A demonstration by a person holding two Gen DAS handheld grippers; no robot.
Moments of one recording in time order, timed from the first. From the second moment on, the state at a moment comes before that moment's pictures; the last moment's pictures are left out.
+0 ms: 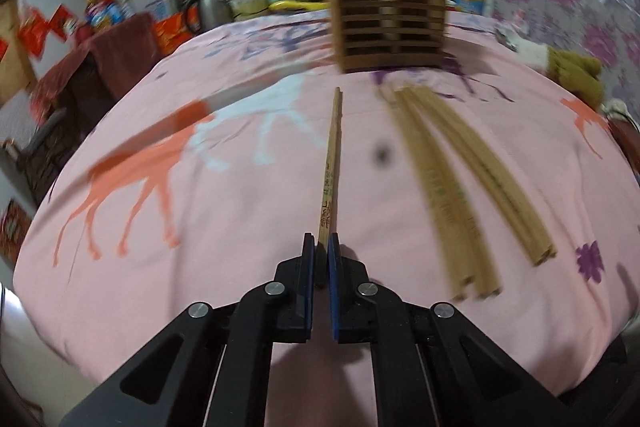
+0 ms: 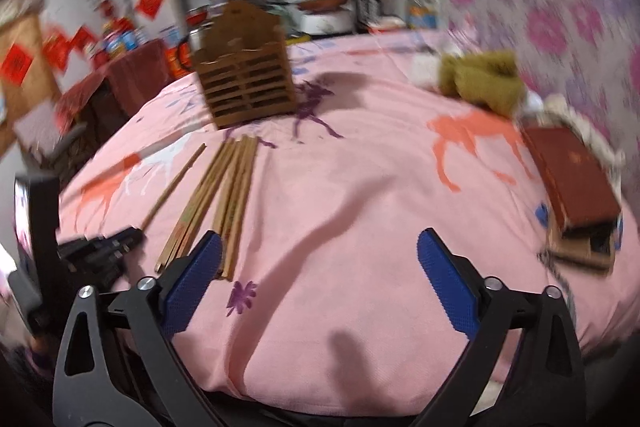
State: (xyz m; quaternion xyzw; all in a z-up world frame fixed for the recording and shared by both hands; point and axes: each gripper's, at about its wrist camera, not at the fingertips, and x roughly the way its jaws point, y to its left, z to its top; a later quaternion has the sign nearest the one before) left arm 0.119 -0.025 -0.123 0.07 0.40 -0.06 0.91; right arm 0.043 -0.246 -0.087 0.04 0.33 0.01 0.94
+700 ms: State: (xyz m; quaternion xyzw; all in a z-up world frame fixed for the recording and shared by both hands) left arm 0.117 0.010 -0.129 0.02 0.38 -0.01 0.92; right arm 0.079 -0.250 -0.126 0.04 0.37 0.03 0.93
